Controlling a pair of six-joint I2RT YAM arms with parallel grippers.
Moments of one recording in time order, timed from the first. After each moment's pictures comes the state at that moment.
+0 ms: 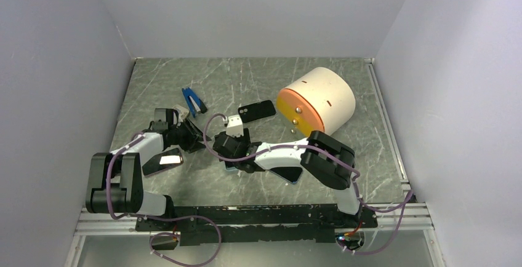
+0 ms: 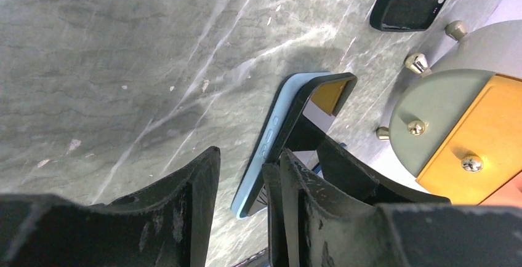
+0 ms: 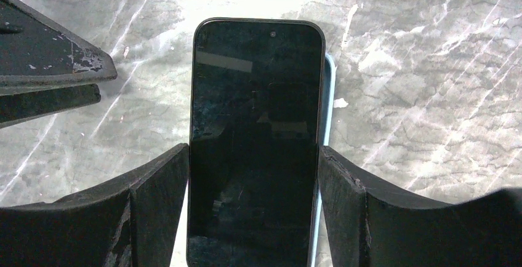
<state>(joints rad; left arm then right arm) -0.01 1.39 0.60 -0.20 0.50 -0.81 1.17 1.98 1.20 -0.04 0.60 0.68</state>
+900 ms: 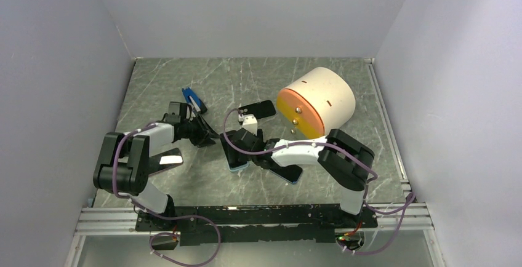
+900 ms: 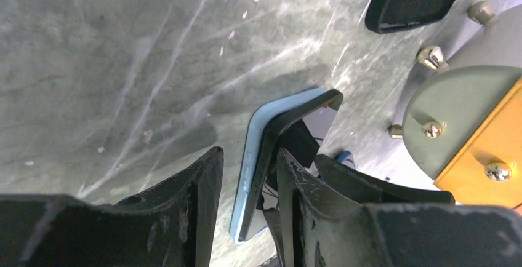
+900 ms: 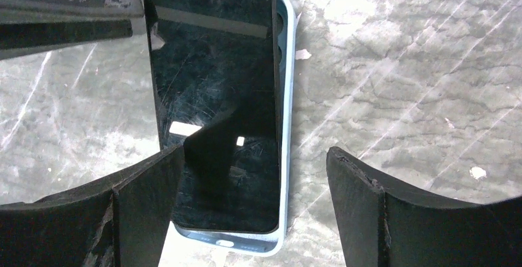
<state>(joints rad) -0.12 1.56 0.70 -0.13 0.49 -0.81 1.09 1.83 1.02 -0.02 0.38 0.72</state>
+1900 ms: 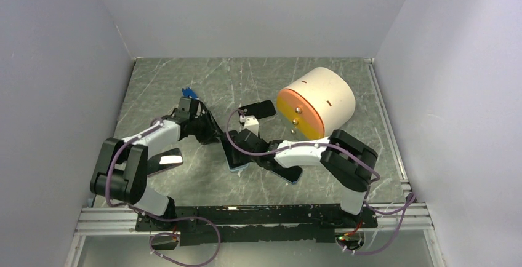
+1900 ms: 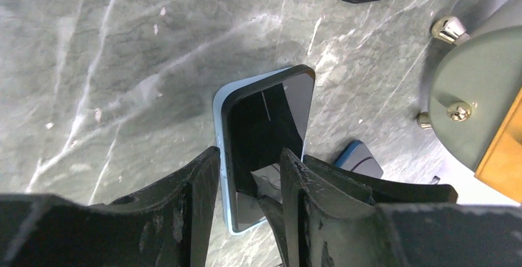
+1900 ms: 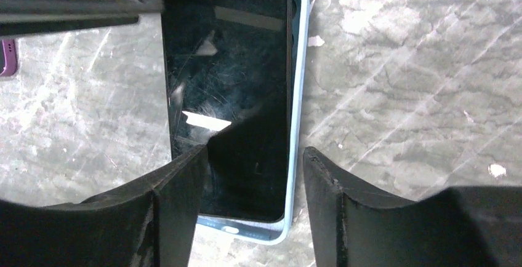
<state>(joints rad) -0.26 1.52 0.79 -0.25 0.34 -0.75 1.07 1.81 0.98 0.04 0.30 0.72</state>
